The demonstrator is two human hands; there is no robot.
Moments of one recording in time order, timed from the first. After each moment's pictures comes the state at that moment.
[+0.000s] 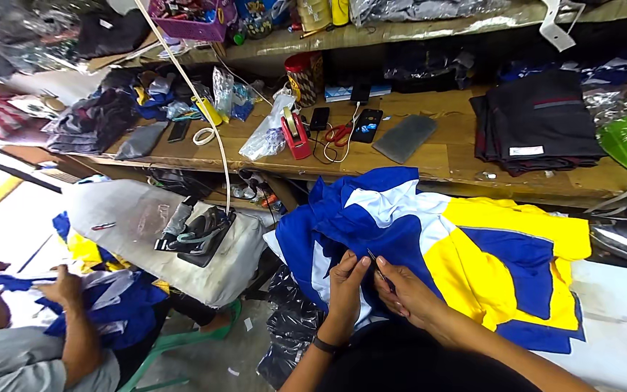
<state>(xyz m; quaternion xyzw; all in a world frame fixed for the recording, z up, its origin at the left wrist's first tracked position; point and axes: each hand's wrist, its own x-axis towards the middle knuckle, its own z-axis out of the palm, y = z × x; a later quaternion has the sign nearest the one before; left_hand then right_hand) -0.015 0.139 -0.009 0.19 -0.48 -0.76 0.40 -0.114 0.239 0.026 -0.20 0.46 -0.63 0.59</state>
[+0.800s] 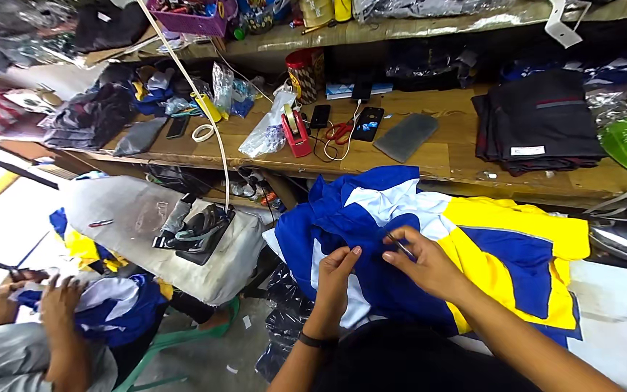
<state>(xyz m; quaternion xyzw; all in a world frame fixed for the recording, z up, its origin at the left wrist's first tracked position) -0.009 0.118 0.019 0.28 -0.51 -0.75 0.31 -0.167 0.239 0.043 -0.47 0.67 -0.49 0.29</state>
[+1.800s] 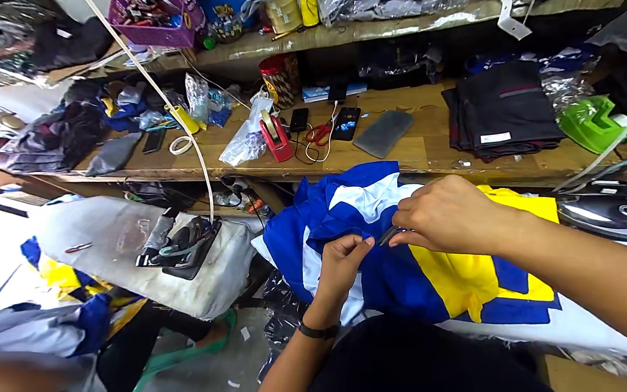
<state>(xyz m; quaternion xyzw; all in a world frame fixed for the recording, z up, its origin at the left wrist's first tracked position) -0.032 0.123 0.054 0.22 -0.63 -0.70 0.25 -0.218 0.240 0.146 -0.78 0.61 -0.06 -0.11</state>
